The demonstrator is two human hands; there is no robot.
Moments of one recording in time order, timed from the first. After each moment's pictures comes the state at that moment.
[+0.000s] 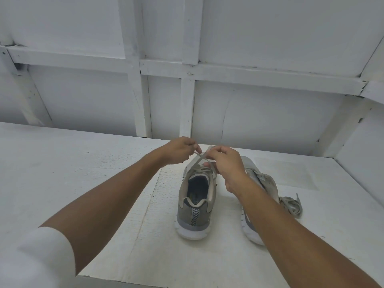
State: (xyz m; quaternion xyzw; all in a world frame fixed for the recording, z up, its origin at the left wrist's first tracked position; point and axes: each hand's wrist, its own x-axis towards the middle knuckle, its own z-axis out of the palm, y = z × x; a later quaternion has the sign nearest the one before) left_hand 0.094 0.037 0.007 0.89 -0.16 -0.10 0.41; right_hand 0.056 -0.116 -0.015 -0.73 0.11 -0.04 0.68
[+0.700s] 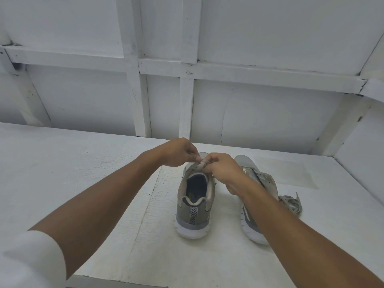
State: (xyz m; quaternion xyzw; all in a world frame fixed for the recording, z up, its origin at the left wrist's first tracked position) left_hand 0.089 0.039 0.012 0.93 -0.25 -0.09 0.27; right_hand 0.049 -0.120 -0.018 -0.84 0.03 0.05 0.55
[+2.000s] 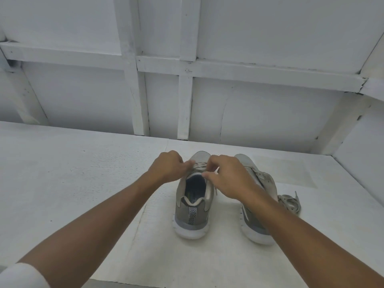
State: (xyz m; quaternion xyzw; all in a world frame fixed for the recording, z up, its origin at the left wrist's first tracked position) left_hand 0.075 0.037 -0.030 0.96 -0.02 -0.04 0.27; right_hand 0.029 -0.137 -0.020 -0.96 -0.10 -0.07 0.23
